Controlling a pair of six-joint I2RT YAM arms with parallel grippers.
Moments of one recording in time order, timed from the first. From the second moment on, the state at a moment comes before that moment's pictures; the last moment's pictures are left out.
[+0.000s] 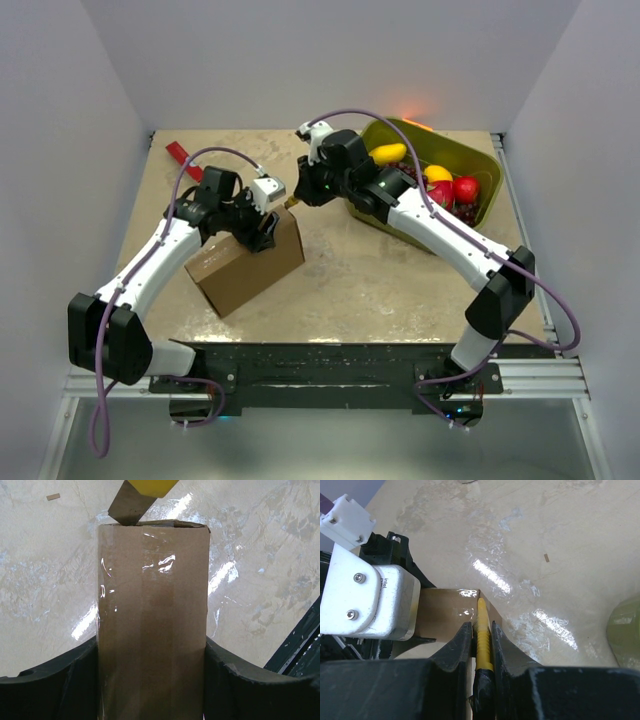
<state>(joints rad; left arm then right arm) -0.31 1.35 1.11 -0.66 0.45 0.37 0.77 1.70 1.70 -0.51 -0.05 0.22</state>
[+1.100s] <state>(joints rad) -0.31 1.37 1.12 -0.62 0.36 0.31 0.77 1.77 1.90 -0.71 -0.04 0.11</state>
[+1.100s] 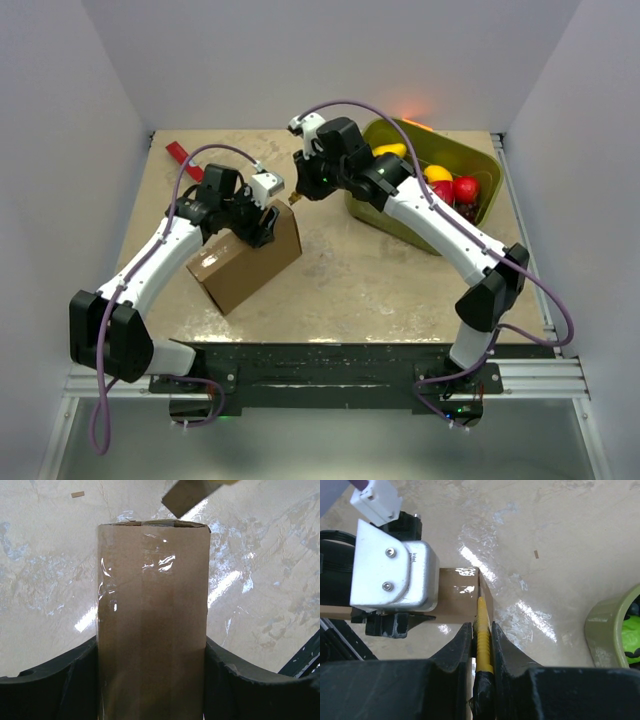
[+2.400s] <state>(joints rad) -0.31 1.35 1.11 -0.61 0.37 0.32 0.76 1.85 1.96 -0.66 -0.10 0.11</state>
